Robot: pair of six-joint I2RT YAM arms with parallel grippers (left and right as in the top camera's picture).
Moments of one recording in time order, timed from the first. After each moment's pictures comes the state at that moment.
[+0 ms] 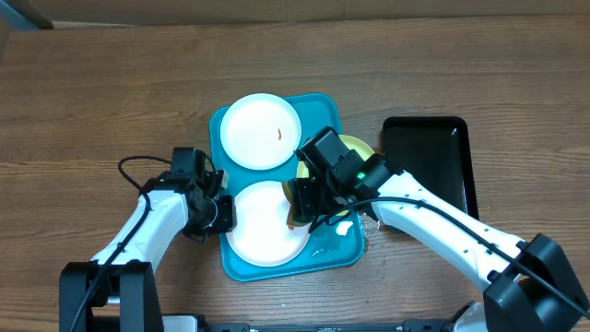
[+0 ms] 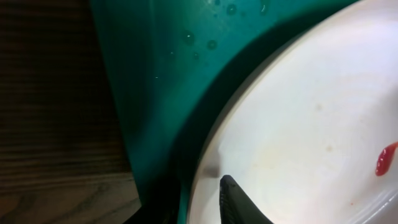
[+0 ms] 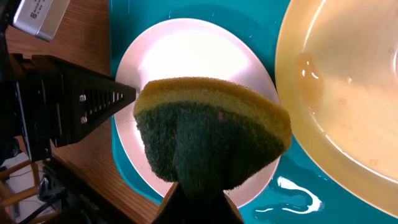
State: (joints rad) left arm -0.03 1.52 0.74 -0.71 0.25 -0.12; right arm 0.74 1.65 1.17 -0.67 -0.34 0.59
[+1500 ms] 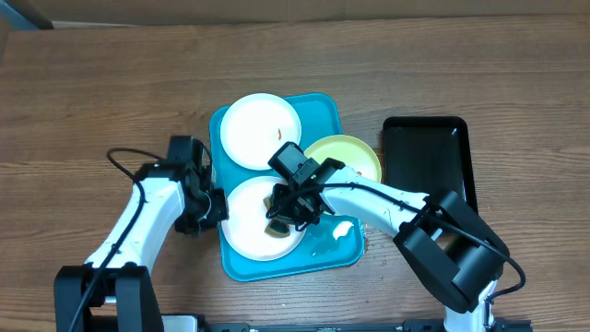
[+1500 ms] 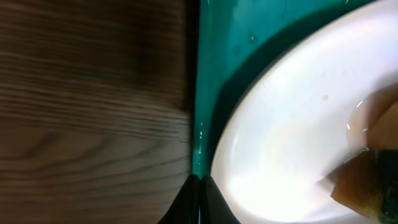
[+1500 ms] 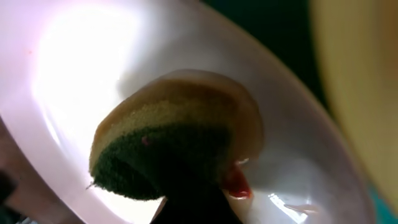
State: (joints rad) left arm -0.03 1.53 0.89 -0.92 0.10 -0.24; right arm 0.81 2.00 1.26 -0.58 -0.32 0.97
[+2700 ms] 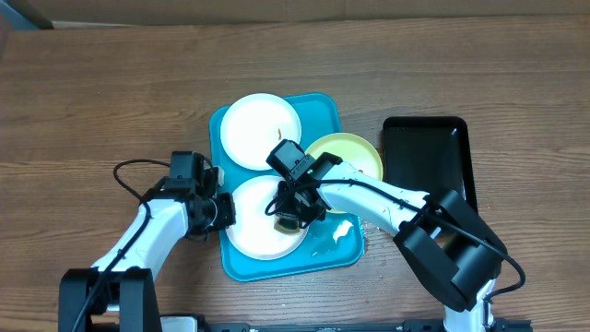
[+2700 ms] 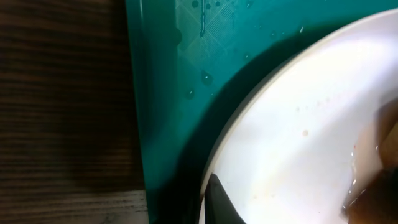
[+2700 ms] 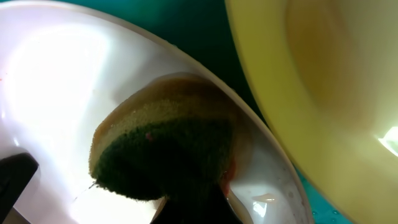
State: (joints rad) left arm -0.03 1.50 0.67 -0.55 0.23 -0.20; right arm 0.81 2.01 1.31 -0.67 -0.21 0.96
